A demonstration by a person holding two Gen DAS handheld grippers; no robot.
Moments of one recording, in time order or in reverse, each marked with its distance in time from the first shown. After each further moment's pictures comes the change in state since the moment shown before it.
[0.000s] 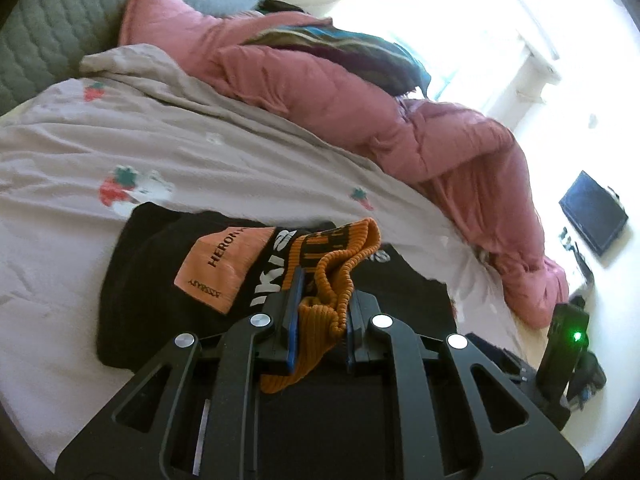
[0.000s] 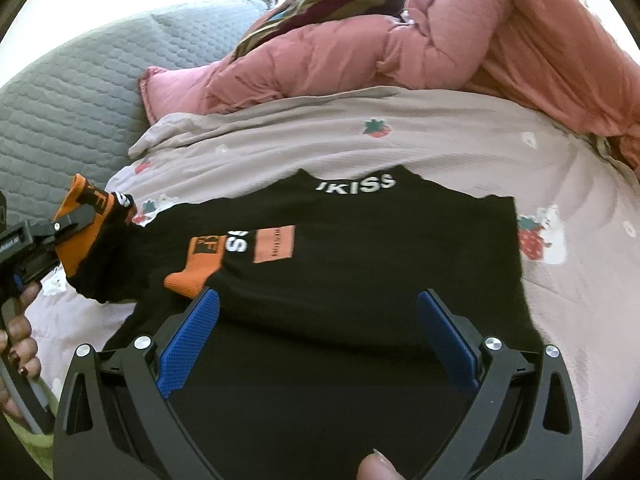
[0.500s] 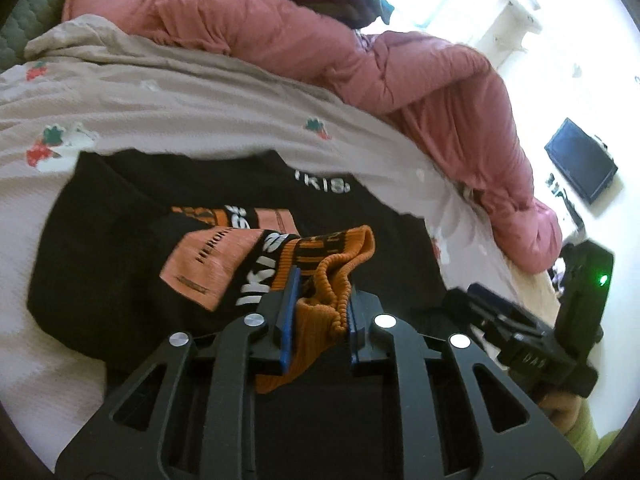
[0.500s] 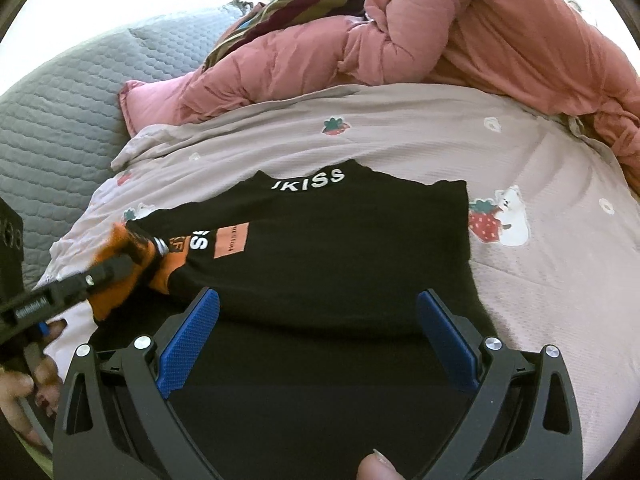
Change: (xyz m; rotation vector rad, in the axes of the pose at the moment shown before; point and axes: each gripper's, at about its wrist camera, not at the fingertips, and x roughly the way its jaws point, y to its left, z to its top) left arm 0.054 -0.047 -0.042 0.087 0.170 -0.054; right arm -0.016 -0.038 -0.007 0.051 -0.005 -0.033
